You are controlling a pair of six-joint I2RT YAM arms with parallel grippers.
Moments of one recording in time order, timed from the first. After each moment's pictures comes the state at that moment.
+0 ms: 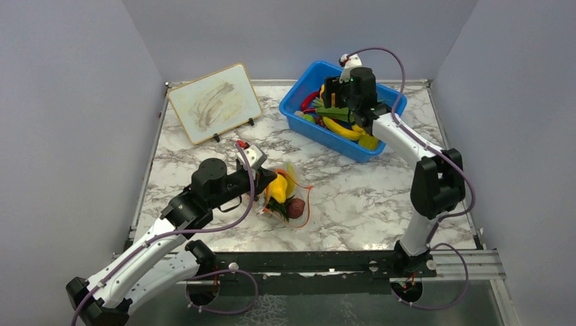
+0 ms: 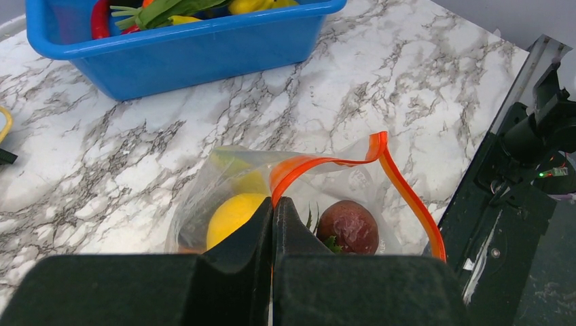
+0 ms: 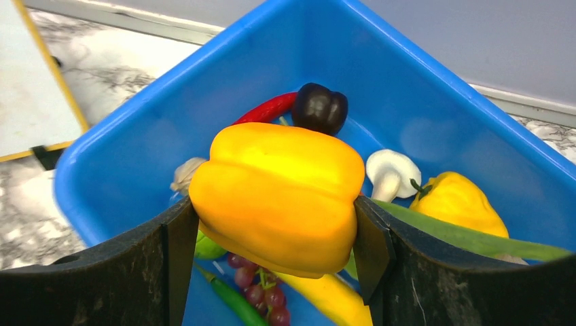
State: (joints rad) left arm -0.73 0.71 0.71 -0.24 0.22 -0.06; right arm 0.37 1.84 1.50 0.00 0.09 0.03
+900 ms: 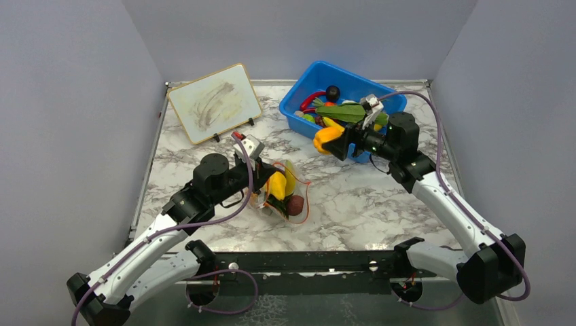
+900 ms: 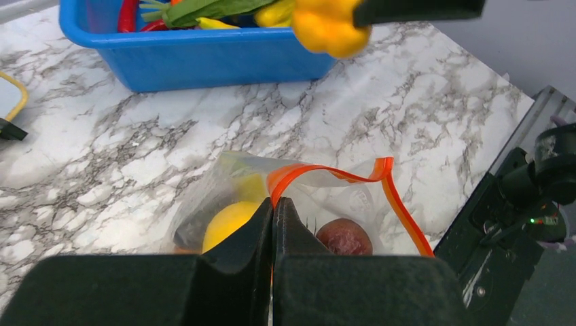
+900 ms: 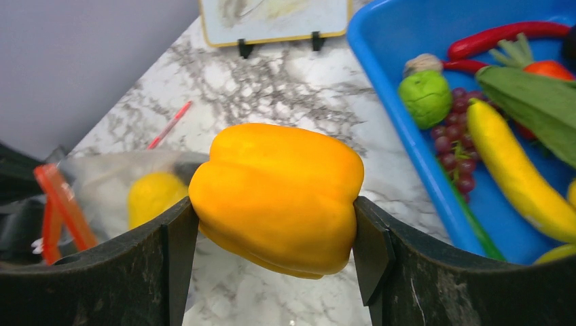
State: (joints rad) left arm -0.73 0.74 0.74 -0.23 0.14 -0.16; right arm 0.37 1.13 0.92 -0.04 -0.48 0.22
